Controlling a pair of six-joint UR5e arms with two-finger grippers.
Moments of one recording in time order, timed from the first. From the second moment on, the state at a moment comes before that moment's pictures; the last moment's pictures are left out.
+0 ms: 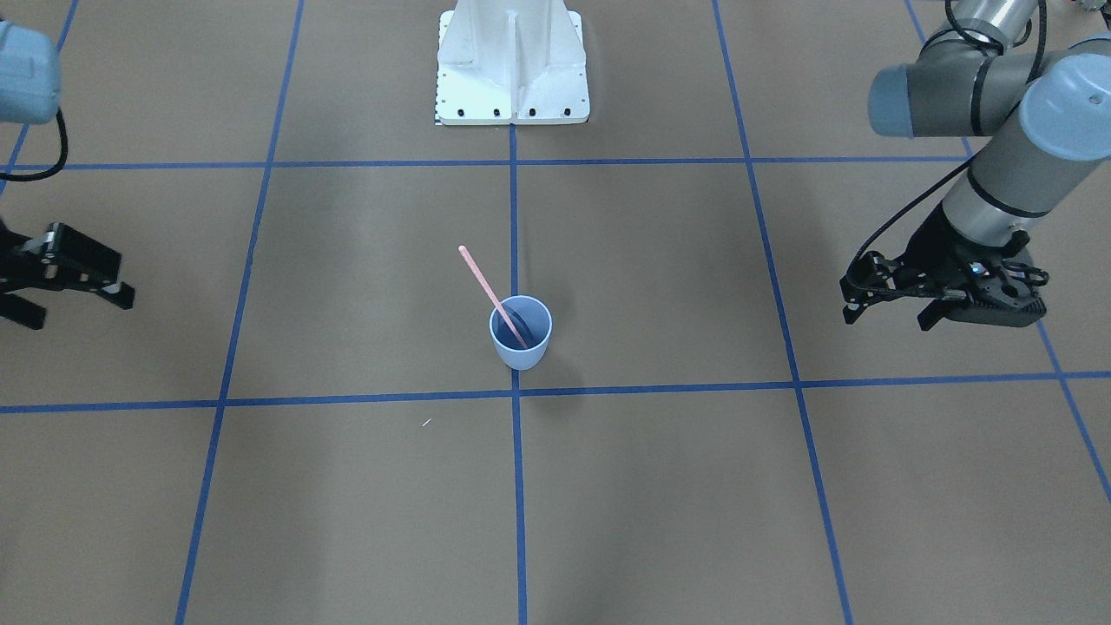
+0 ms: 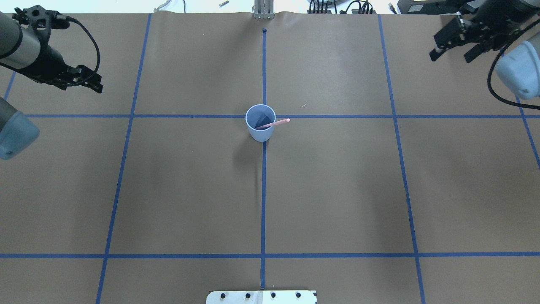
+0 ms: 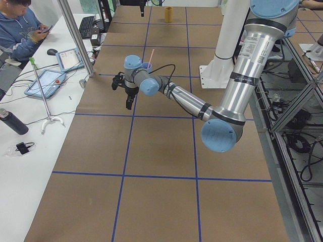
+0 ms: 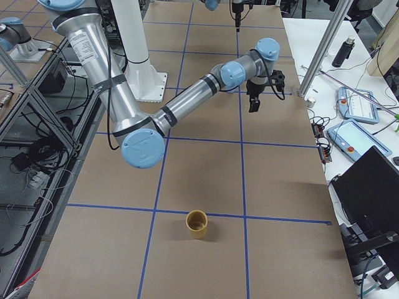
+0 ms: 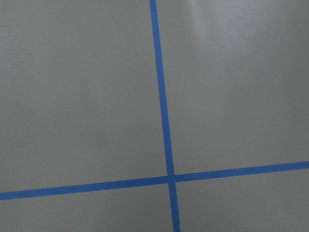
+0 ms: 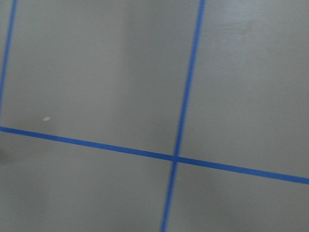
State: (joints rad) left arm -1.07 -1.86 -1.74 -1.78 -2.17 -0.66; right arm 1.24 -1.19 1.78 -1.73 2.41 0.38
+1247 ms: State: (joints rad) left arm -1.39 -1.74 -1.56 -1.78 -2.45 -0.12; right arm 1.47 -1.54 1.77 -1.60 2.41 0.03
